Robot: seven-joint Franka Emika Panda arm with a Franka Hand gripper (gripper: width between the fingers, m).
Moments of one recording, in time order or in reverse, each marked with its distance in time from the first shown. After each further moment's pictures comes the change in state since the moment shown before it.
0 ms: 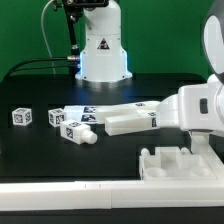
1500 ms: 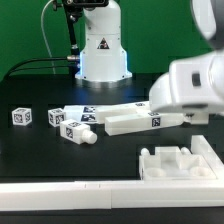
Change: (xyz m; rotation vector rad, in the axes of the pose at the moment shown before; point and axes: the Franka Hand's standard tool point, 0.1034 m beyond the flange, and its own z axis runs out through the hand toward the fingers) arm -0.032 0.029 -0.065 0.025 0.177 -0.082
